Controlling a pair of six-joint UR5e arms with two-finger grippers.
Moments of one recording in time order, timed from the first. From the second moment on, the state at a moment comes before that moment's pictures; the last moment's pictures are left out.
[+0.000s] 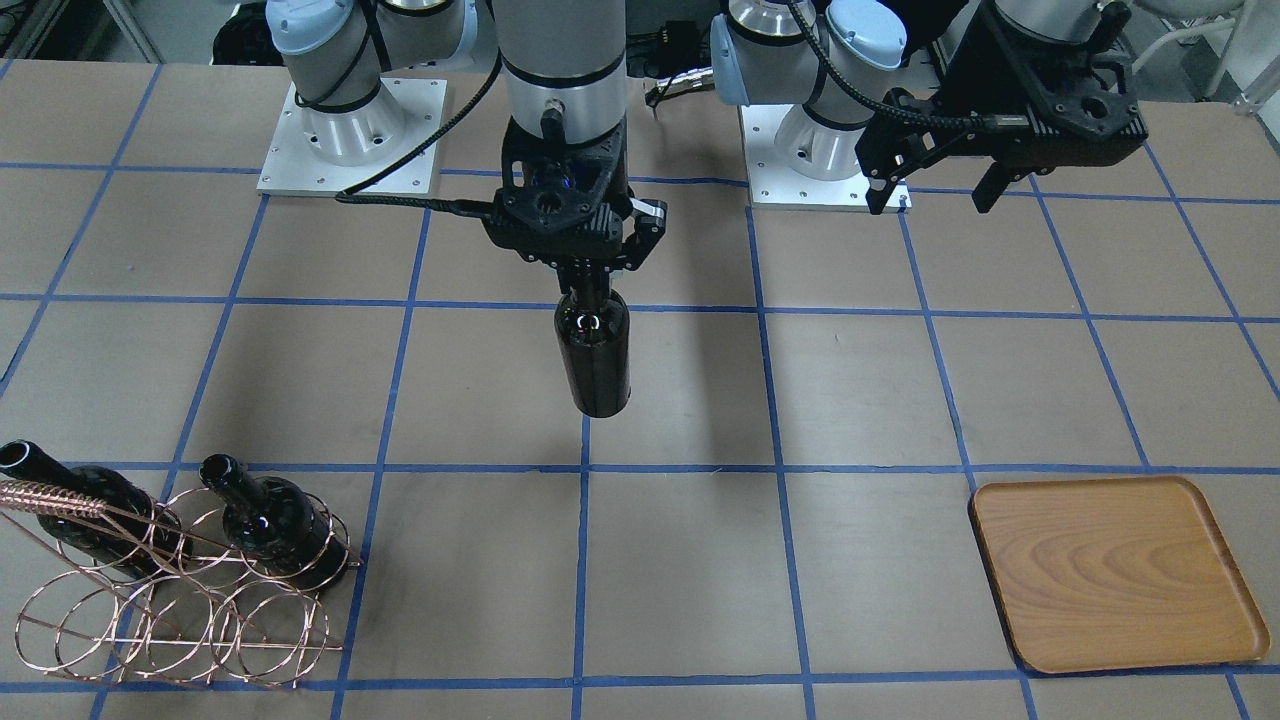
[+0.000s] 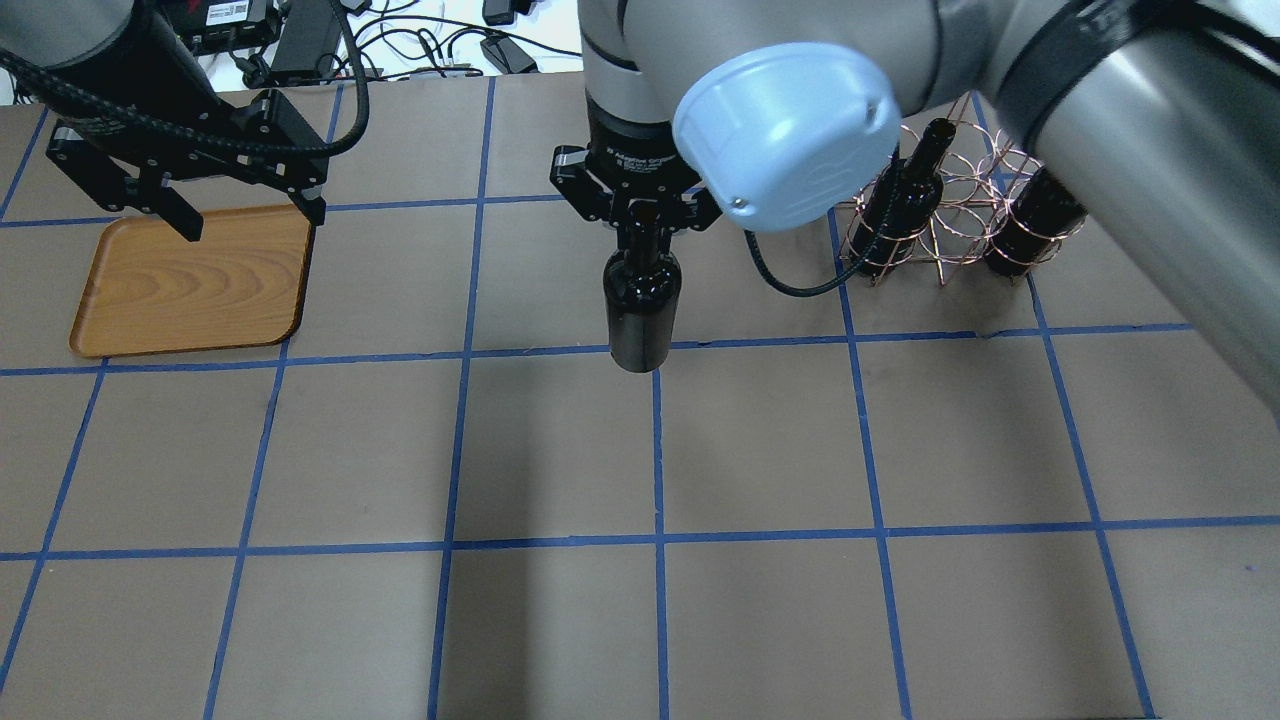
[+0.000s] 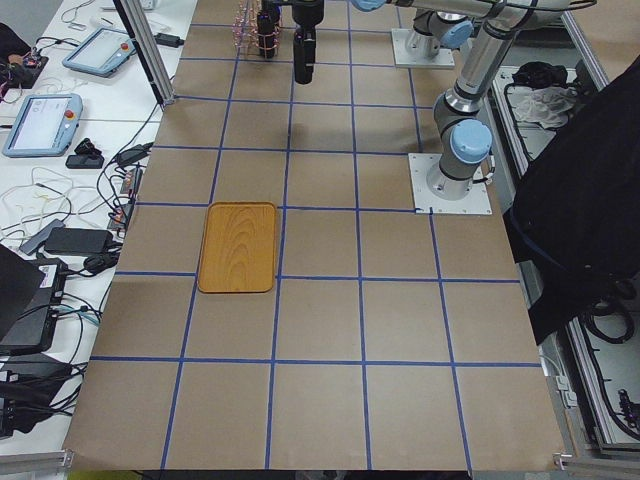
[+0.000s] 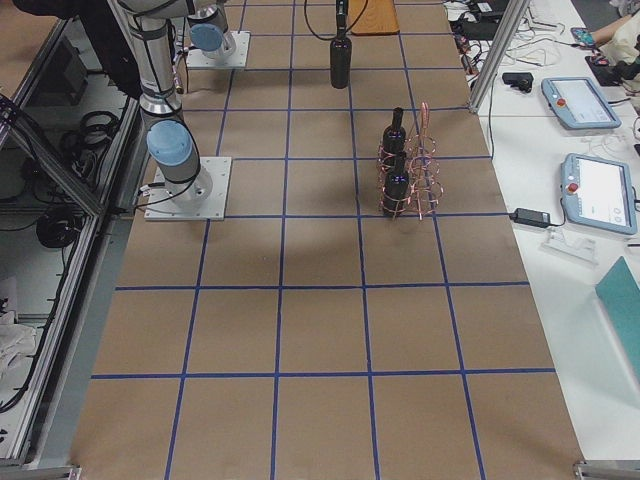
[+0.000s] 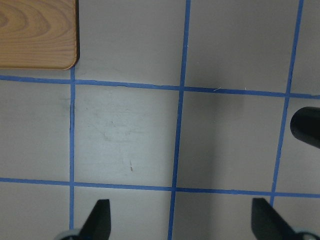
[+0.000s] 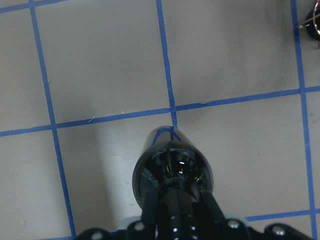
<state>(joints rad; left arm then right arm) -1.47 -1.52 -1.46 -1.73 1.55 0.01 2.00 -1.34 1.38 -1.69 -1.55 0.57</state>
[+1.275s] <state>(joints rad) -1.41 -1.51 -1.49 -1.73 1.54 0.09 2.10 -1.23 1.44 -1.84 -1.55 0.76</state>
